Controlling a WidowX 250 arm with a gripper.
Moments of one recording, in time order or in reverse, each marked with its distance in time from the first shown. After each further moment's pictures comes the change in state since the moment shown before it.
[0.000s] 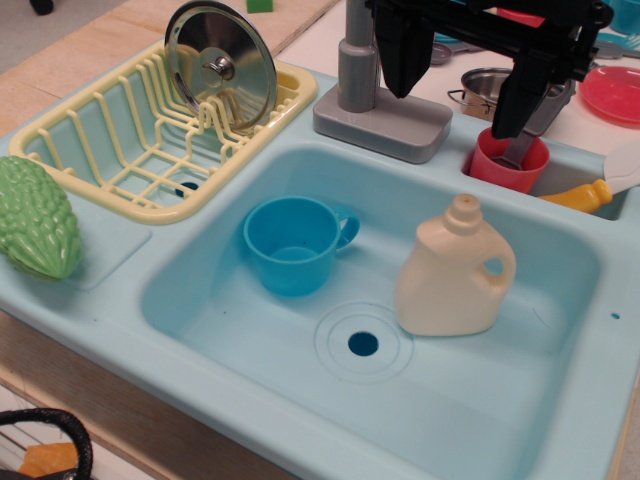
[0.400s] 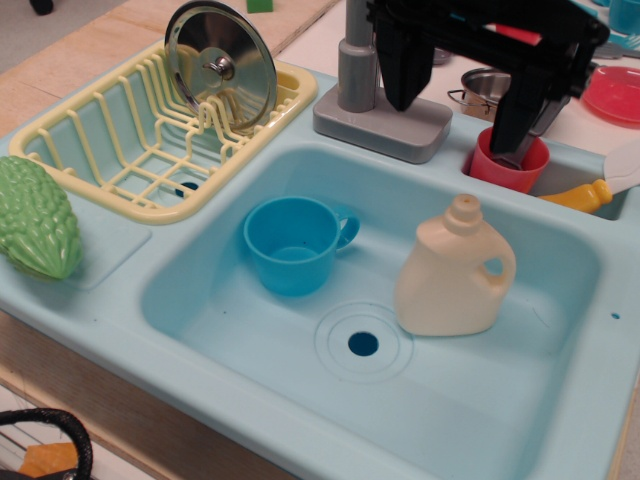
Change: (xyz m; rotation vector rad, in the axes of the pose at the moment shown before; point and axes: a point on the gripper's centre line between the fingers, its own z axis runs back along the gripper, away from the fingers) arm -0.006 -0.006 -0.010 -0.044 0.006 -0.136
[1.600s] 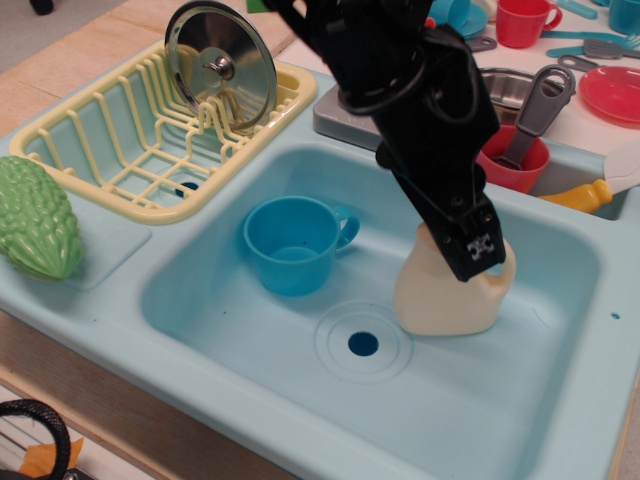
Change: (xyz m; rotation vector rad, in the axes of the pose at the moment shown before) arm -0.027 -0.011 -0.062 -0.332 -0.256 -0.481
